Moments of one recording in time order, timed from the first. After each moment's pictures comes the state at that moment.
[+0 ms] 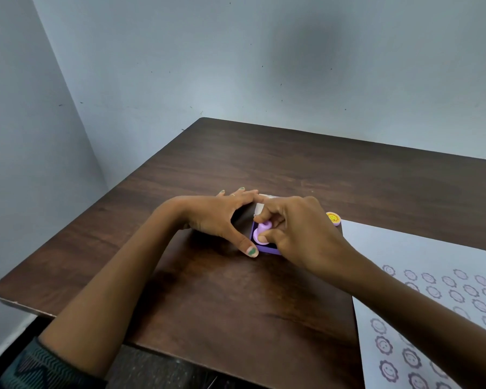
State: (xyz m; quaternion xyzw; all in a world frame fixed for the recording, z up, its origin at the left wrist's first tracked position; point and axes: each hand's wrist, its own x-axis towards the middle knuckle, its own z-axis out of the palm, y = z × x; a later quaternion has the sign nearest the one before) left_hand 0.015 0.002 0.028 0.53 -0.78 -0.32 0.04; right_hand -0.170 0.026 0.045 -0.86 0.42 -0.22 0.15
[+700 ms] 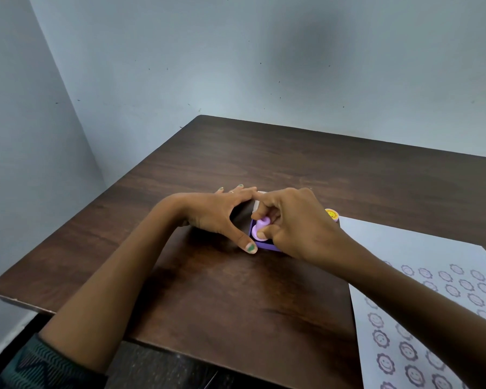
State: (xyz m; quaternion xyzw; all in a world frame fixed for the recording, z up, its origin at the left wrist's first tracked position) left_hand 0.014 0.002 0.027 0.53 -0.79 -0.31 0.04; right_hand -0.166 0.025 0.053 -0.87 0.43 -0.20 0.16
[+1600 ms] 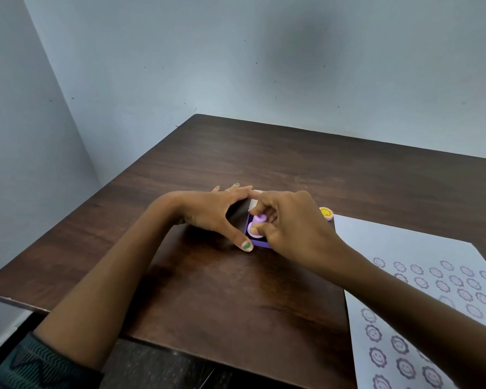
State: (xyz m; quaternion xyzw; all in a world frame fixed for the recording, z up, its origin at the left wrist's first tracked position) left_hand 0.012 0.005 0.029 0.53 -0.79 -0.32 0.04; right_hand -0.170 0.025 0.040 -0.87 0.42 -0.24 0.12
